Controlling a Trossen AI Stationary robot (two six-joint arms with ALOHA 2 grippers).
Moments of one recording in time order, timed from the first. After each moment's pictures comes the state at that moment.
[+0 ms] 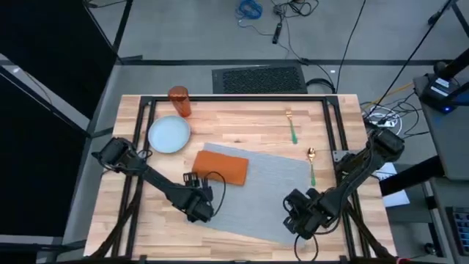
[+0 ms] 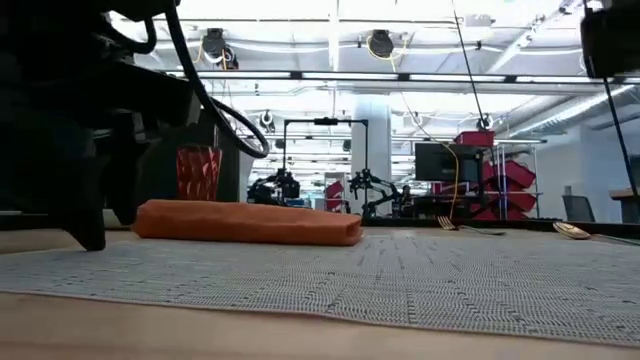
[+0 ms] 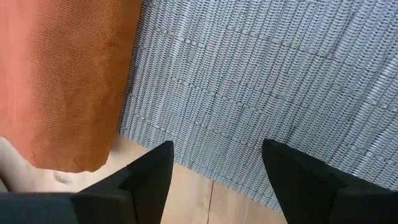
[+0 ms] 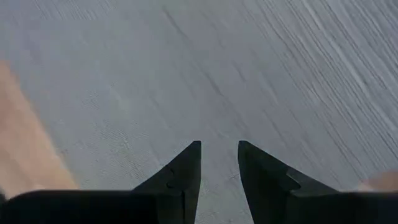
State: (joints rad) left arm -0.52 1.84 1.12 -0.91 -0.31 -0.64; right arm 0.79 1.61 0.95 -0.70 0.26 1.58
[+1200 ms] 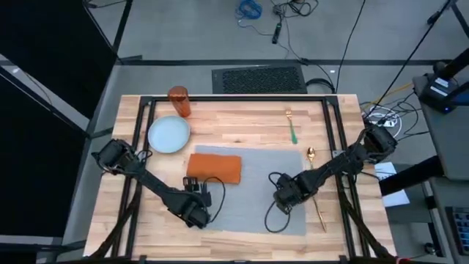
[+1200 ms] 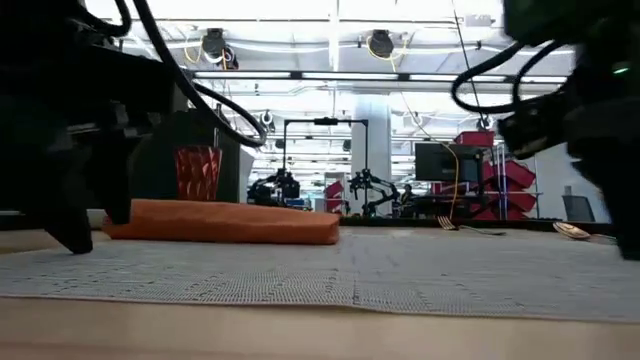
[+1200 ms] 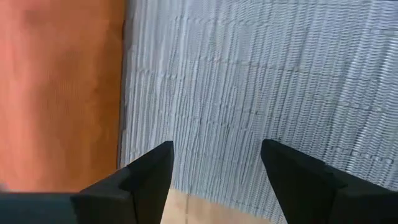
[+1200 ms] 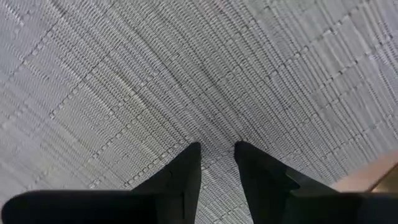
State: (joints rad) left arm -0.59 1.84 1.12 -0.88 -0.33 -0.66; right arm 0.41 1.69 0.86 -0.74 0.02 1.17
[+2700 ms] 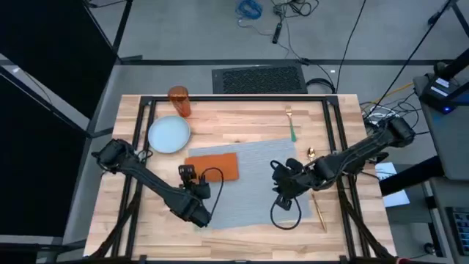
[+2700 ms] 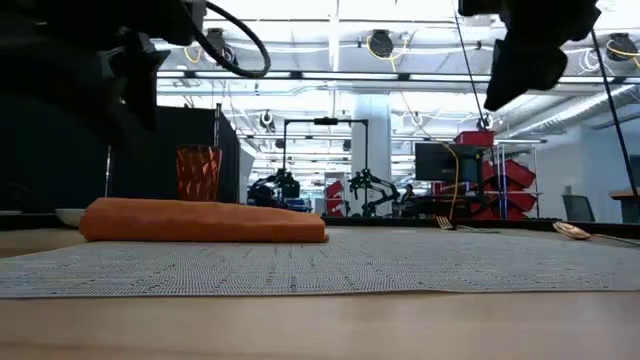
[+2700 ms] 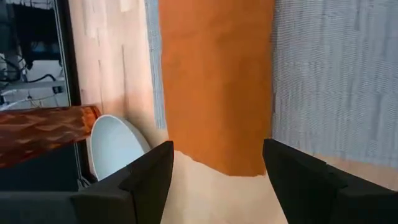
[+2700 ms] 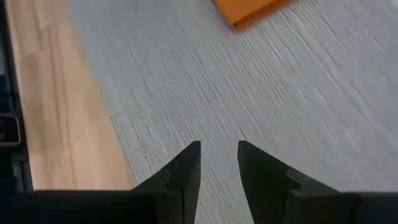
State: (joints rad) left arm -0.54 1.84 1.35 -1.38 -0.56 -0.69; right arm 0.44 1.38 0.99 -0.63 0.26 0.73
